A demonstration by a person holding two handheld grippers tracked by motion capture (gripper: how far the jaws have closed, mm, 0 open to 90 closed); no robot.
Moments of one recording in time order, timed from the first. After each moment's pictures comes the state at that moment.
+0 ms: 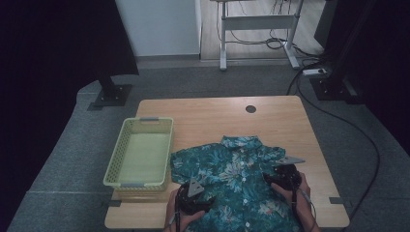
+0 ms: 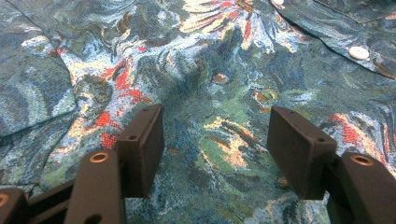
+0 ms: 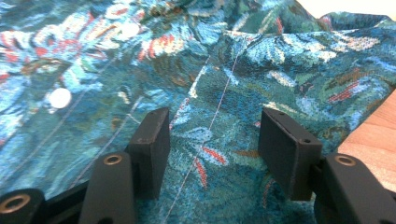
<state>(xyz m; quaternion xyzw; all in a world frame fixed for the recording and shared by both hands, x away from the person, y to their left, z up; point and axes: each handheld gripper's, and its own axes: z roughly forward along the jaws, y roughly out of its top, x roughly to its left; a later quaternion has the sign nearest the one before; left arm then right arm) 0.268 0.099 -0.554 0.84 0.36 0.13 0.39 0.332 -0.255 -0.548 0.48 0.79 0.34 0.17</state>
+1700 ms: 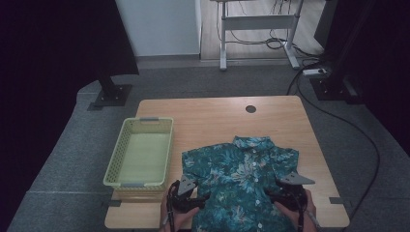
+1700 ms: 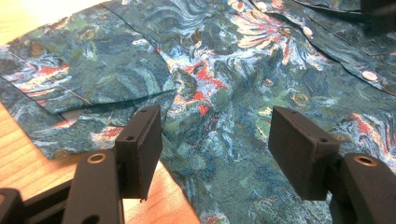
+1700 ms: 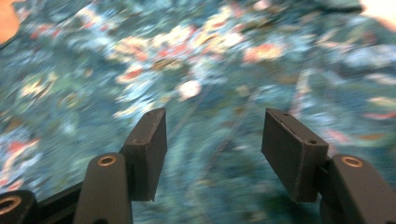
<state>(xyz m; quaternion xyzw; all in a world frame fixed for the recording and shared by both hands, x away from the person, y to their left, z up) 0.264 0.117 -0.535 0.80 0.39 0.15 0.43 0.262 -0.246 -0.536 0.46 0.78 0.39 0.17</state>
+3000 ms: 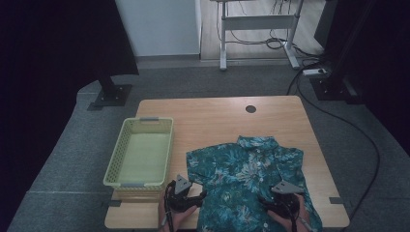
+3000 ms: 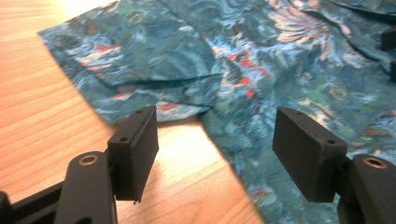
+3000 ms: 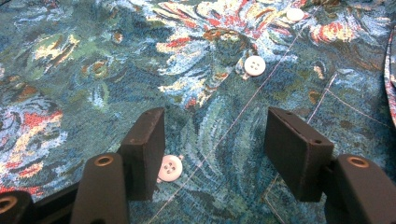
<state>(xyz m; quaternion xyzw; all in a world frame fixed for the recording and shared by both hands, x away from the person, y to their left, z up) 0.267 0.125 -0.541 0.78 0.43 0.16 0.42 0.252 -0.232 -0.557 0.44 0.80 0.37 0.19</state>
